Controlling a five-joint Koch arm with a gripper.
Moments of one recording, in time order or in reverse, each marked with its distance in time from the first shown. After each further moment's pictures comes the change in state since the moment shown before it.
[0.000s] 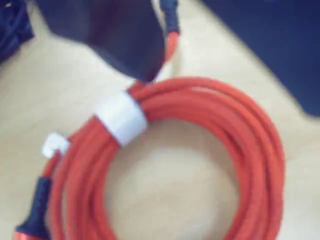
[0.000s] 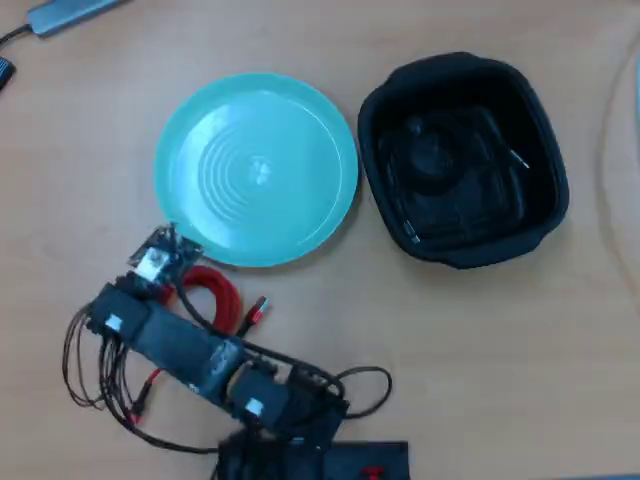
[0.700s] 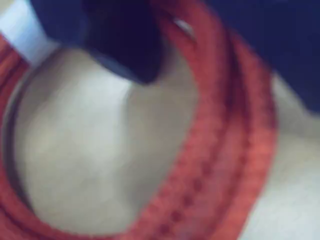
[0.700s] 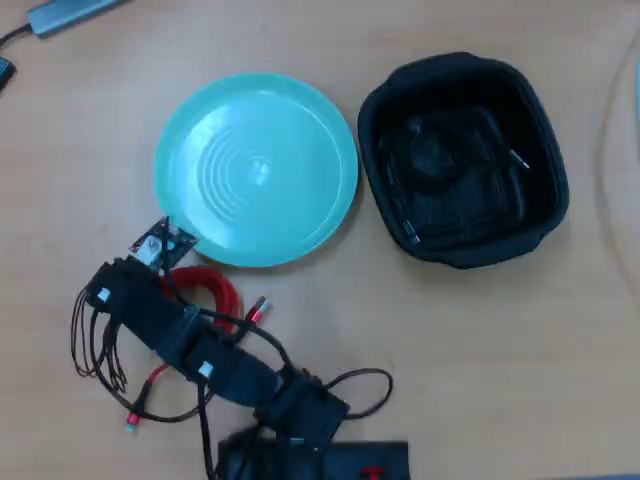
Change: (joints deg) arm 3.3 -19.4 -0.2 -13.4 -1.9
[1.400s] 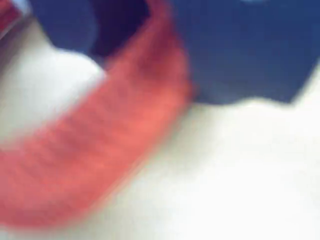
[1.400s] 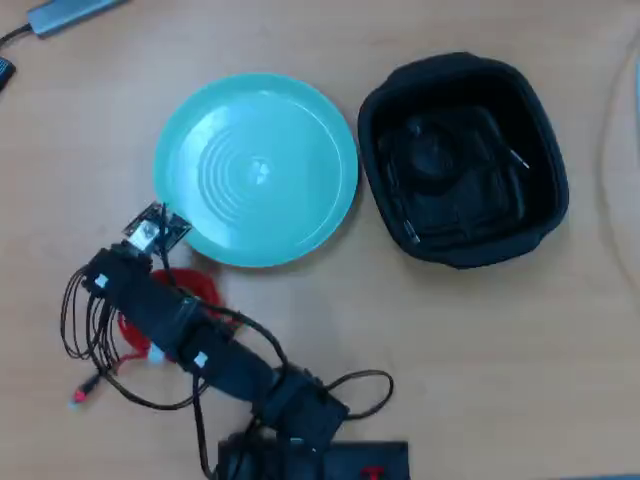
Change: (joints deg) arm 2.5 -4.4 -3.3 -2.9 -3.6
